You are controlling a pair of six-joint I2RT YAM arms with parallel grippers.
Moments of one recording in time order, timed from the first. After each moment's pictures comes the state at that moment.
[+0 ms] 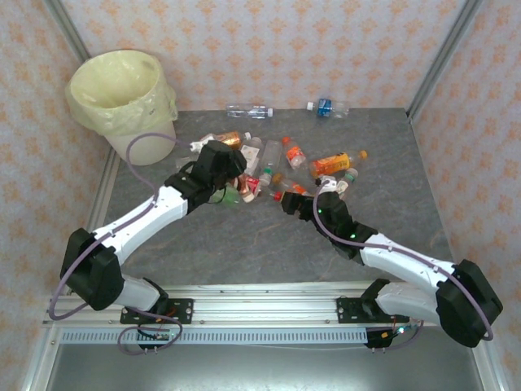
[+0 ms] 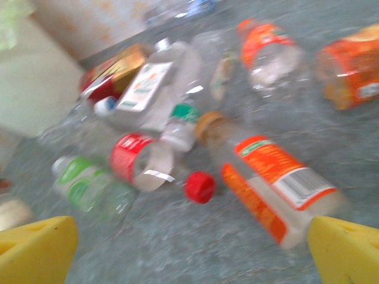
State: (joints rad) left arm -0.53 1.42 1.14 -0.37 -0.31 -0.92; right arm 0.70 1.09 0.51 0.12 0.27 0.69
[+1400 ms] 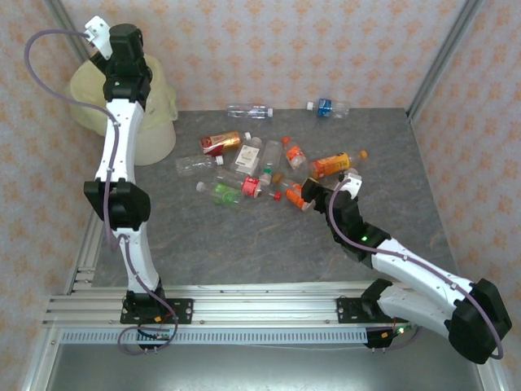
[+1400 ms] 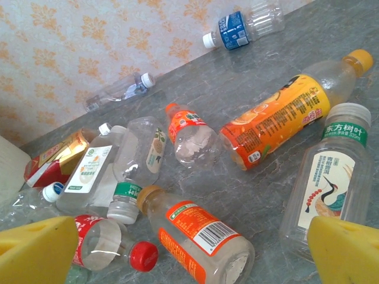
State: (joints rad) left arm 0.08 2.11 2.41 -0.48 -0.70 -0.40; right arm 0.68 0.96 0.54 0.00 0.53 0.70
